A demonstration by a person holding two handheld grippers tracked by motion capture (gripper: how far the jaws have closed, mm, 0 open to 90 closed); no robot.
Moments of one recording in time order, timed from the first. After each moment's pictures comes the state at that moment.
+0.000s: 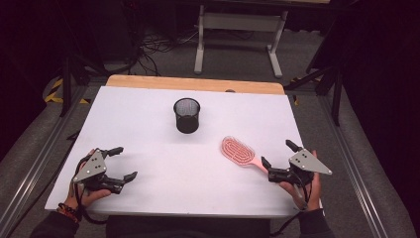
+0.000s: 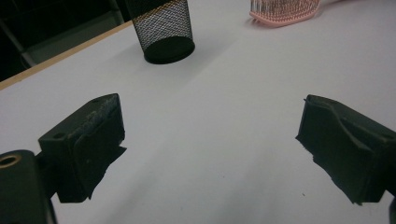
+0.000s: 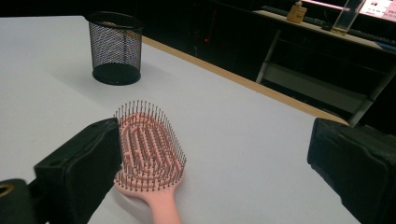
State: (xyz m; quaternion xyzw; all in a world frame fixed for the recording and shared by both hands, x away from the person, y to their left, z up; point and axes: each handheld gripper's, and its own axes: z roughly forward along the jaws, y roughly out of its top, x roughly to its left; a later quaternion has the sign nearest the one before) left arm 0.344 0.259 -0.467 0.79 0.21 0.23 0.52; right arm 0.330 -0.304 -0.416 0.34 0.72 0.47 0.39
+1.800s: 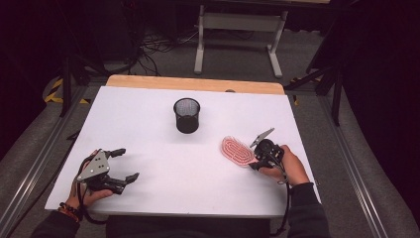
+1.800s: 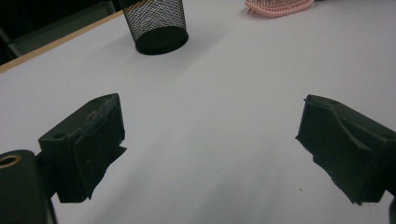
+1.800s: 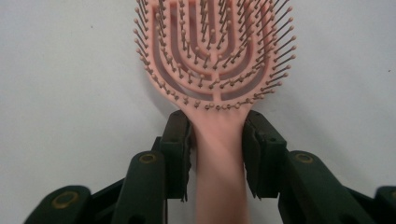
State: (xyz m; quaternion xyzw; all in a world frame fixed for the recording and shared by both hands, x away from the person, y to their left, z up) left arm 0.347 0.255 -0.471 0.81 0.20 0.22 0.51; right arm 0.418 -0.255 -0.435 0.33 0.92 0.16 0.11
